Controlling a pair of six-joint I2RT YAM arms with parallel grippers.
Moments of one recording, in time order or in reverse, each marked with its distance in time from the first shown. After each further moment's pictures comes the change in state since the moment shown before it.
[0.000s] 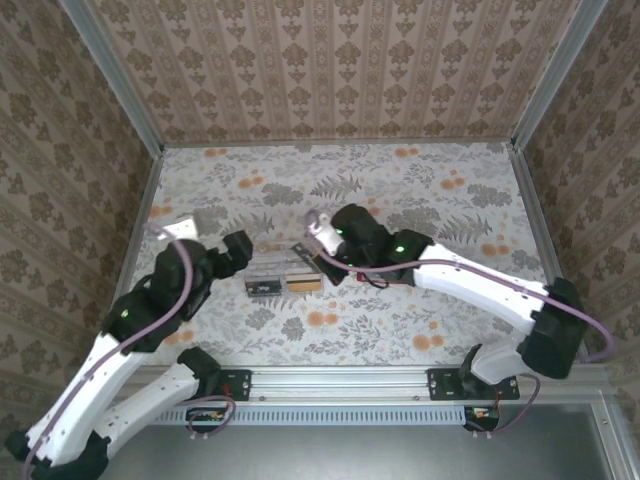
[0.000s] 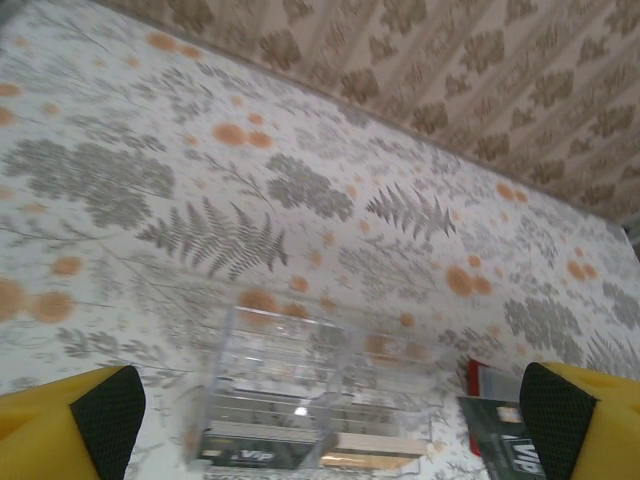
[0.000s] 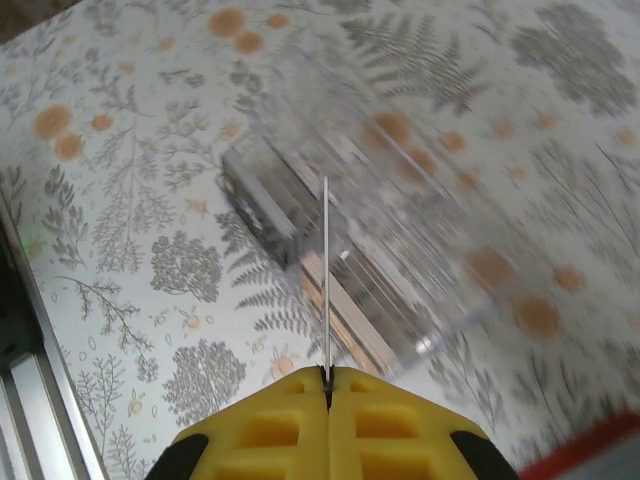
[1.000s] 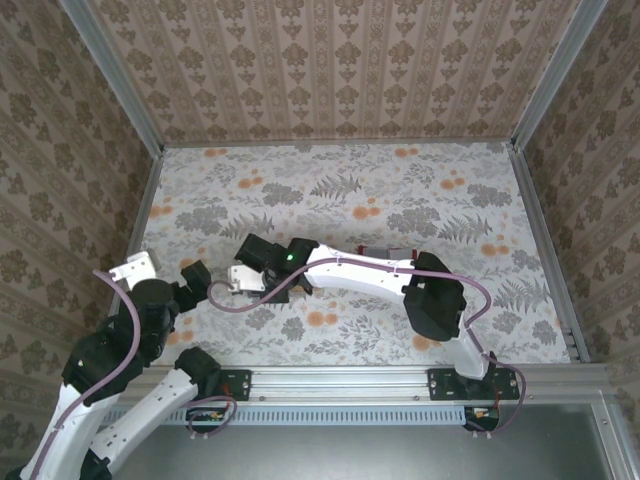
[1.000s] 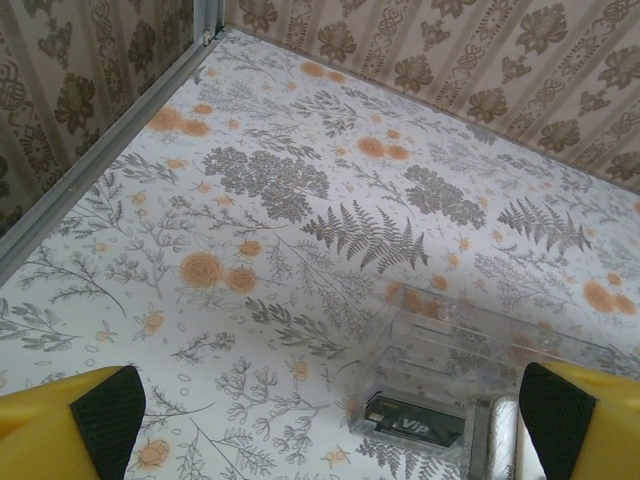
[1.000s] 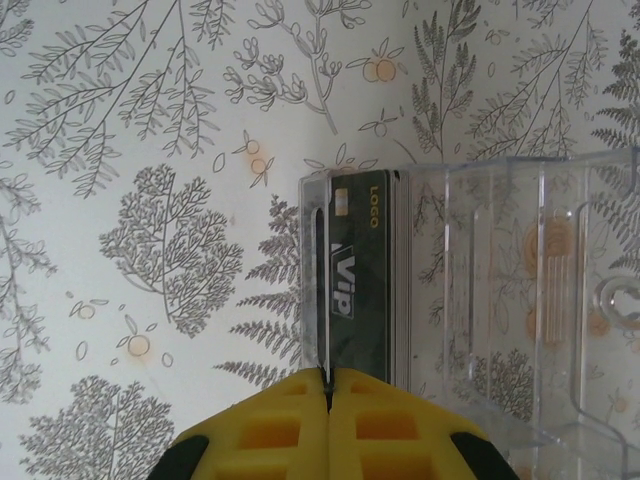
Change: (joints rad) left arm 0.002 -0.195 0.013 -0.319 -0.192 -0.001; right arm 0.192 0.594 0.542 -0.251 0.151 -0.510
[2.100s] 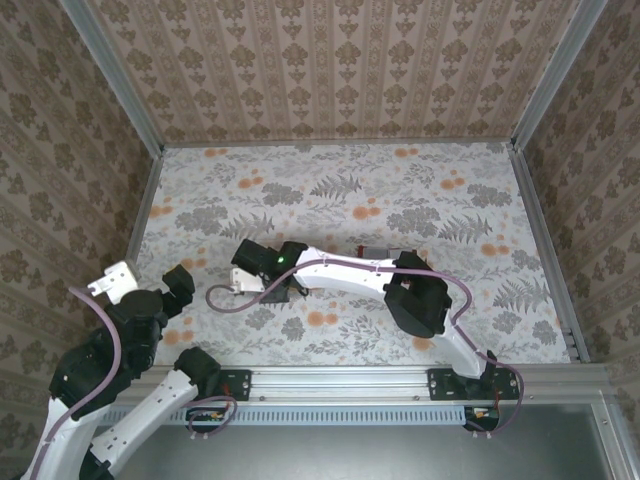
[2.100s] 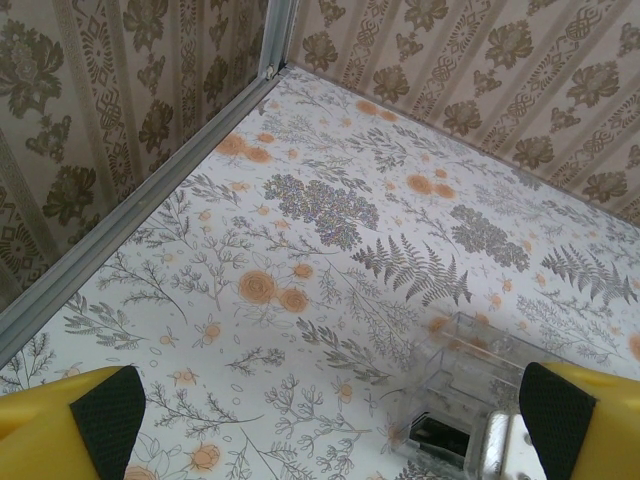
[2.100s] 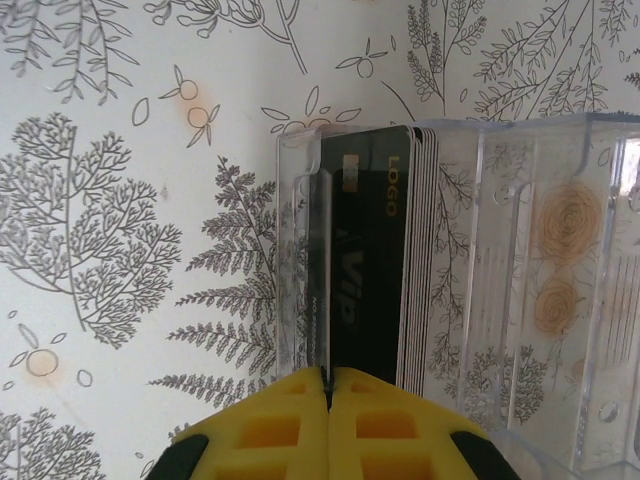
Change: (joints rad) left arm 0.000 -0.053 0.034 -0.089 -0.119 -0.053; right arm -0.006 0.103 0.045 -0.016 0.098 -0.007
